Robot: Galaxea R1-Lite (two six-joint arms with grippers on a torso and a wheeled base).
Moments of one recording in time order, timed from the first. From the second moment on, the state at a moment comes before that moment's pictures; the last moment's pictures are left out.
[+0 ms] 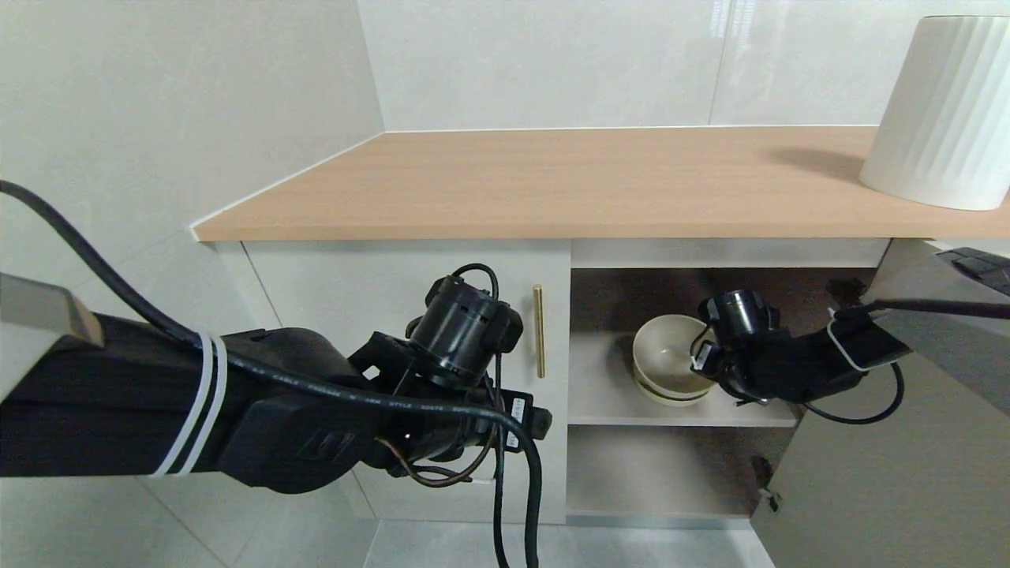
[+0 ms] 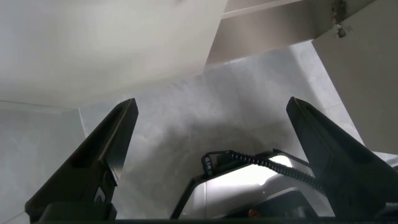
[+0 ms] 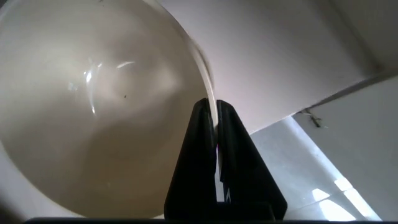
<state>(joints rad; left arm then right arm) -0.74 1.88 -1.11 0.03 0.24 -0.38 0.29 2.26 -1.25 -0.28 -0.45 0.70</state>
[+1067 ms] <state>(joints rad) -0.74 1.88 -1.11 0.03 0.26 -0.38 0.27 2.32 -1.30 -0.28 -0.45 0.68</state>
